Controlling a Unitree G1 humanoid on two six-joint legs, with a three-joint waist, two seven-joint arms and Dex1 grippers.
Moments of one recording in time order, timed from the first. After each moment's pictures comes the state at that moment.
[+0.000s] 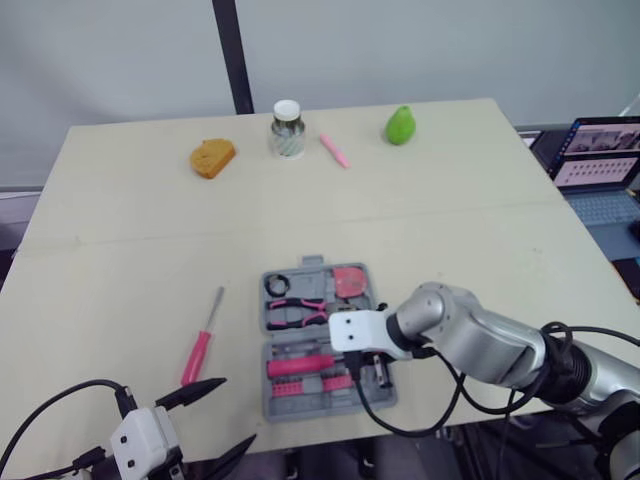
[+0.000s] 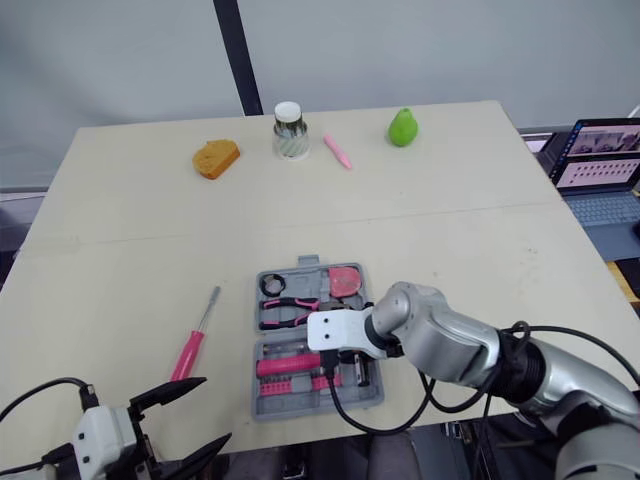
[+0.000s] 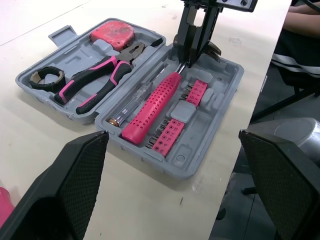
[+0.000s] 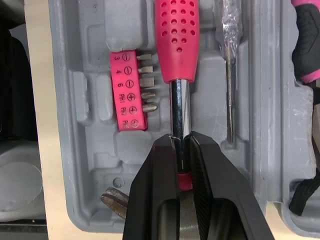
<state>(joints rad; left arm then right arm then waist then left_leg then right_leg) 0.85 0.52 0.31 -0.70 -0.37 -0.05 -0.83 -0.80 -0.75 0.90 -0.54 0.06 1.10 1.03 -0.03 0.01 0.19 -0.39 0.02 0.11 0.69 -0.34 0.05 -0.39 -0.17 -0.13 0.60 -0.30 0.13</state>
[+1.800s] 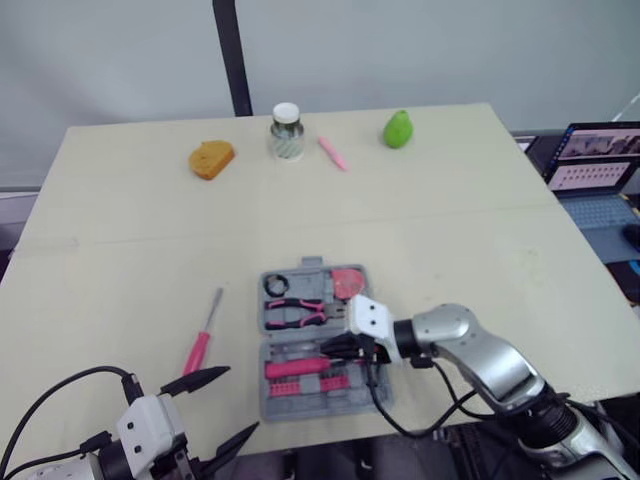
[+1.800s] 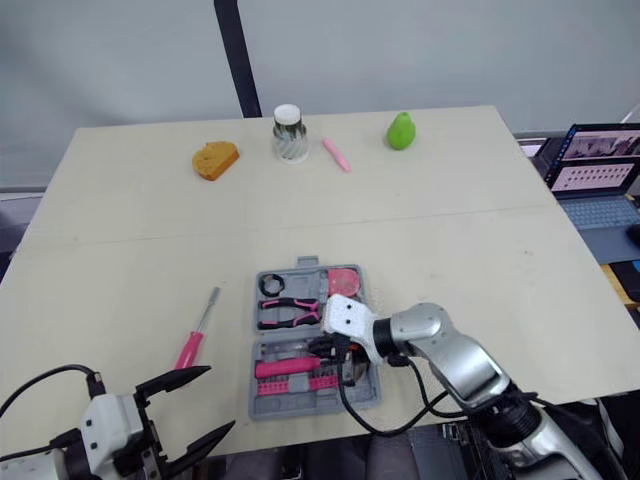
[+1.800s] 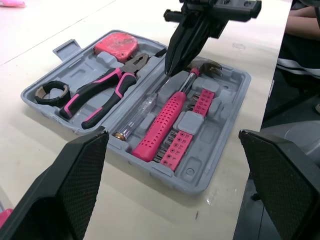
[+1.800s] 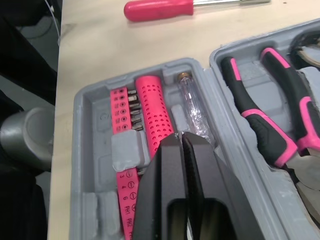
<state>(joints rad) 0.77 0.53 0.30 -0.69 -0.35 -0.03 -0.83 -0.36 -0.54 0.47 -0.31 0.20 0.53 1.00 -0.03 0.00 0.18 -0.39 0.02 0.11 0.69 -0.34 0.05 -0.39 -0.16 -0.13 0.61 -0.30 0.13</state>
